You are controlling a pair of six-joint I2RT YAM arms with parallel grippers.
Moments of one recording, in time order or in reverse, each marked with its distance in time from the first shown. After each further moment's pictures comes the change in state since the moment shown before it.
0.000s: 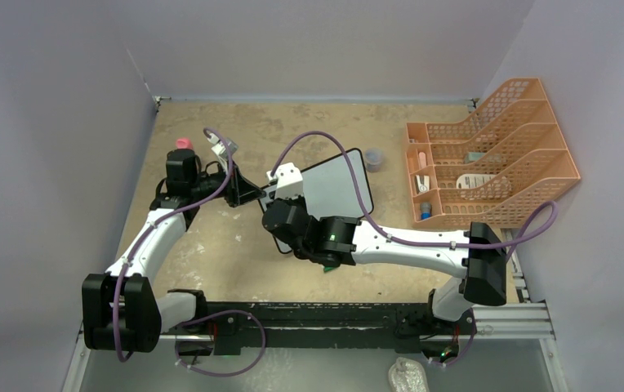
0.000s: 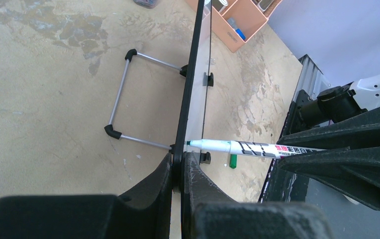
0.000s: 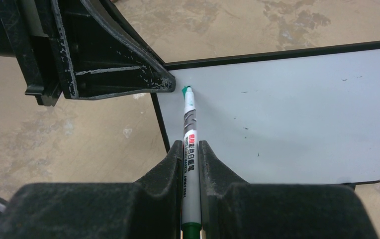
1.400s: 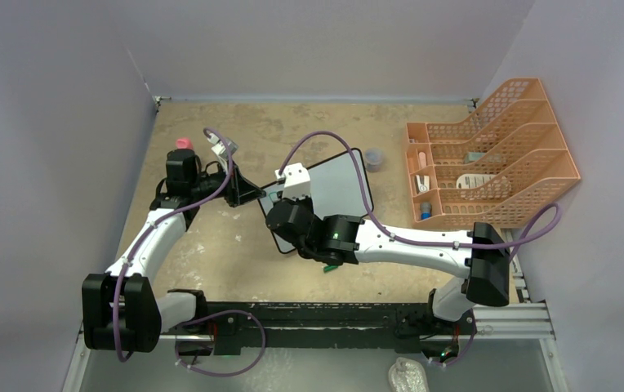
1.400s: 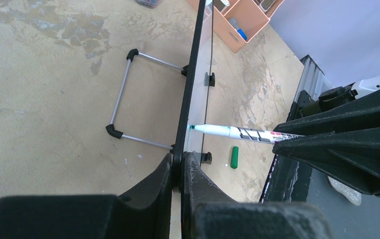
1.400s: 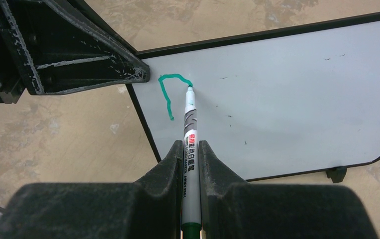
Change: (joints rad) left arm 0.000 0.000 0.000 -0.001 -0.005 0.000; right arm -0.015 -0.017 -0.020 -0.071 0.014 0.079
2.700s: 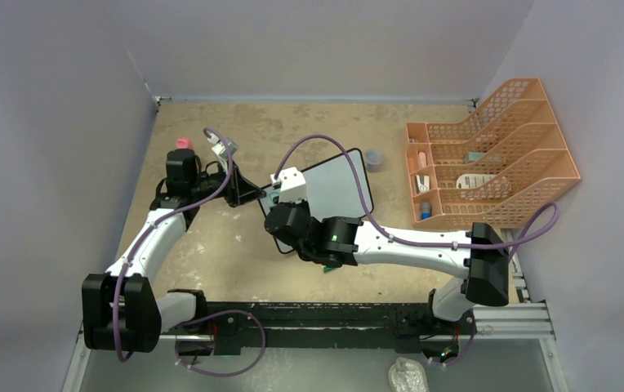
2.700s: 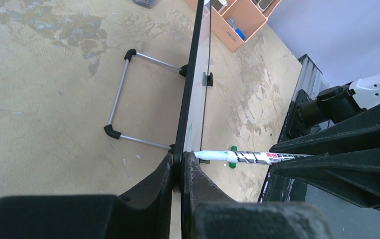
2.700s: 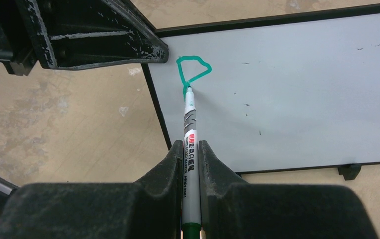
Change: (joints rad) left arm 0.000 0.000 0.000 0.000 0.006 0.000; right arm 0.014 0.004 0.000 -0.011 -0.072 -0.001
